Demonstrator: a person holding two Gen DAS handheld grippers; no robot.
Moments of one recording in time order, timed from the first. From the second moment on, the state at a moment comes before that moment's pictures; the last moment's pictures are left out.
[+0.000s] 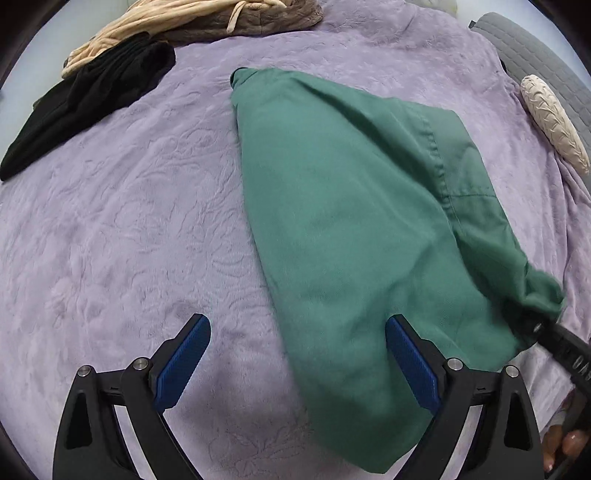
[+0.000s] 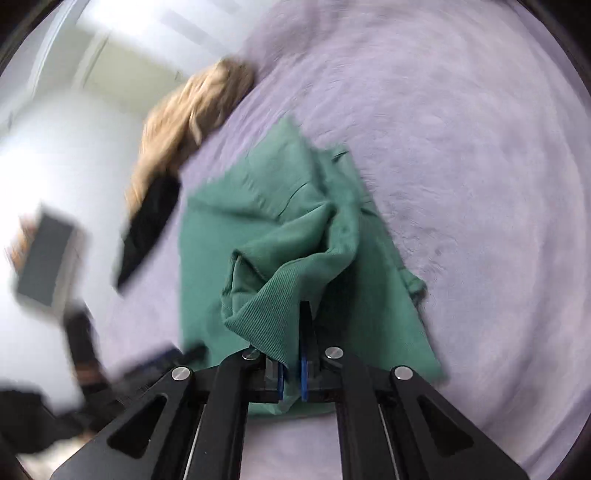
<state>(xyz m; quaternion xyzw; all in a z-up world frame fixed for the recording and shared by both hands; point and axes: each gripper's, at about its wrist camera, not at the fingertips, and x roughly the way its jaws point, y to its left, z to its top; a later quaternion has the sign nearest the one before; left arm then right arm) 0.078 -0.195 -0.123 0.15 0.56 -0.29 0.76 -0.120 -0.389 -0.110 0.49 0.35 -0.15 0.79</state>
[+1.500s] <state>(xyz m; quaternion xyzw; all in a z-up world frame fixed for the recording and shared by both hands) 0.069 -0.176 -0.129 0.12 0.58 -0.30 0.75 -0.017 -0.394 -0.096 0.36 0.46 -0.11 0.81</state>
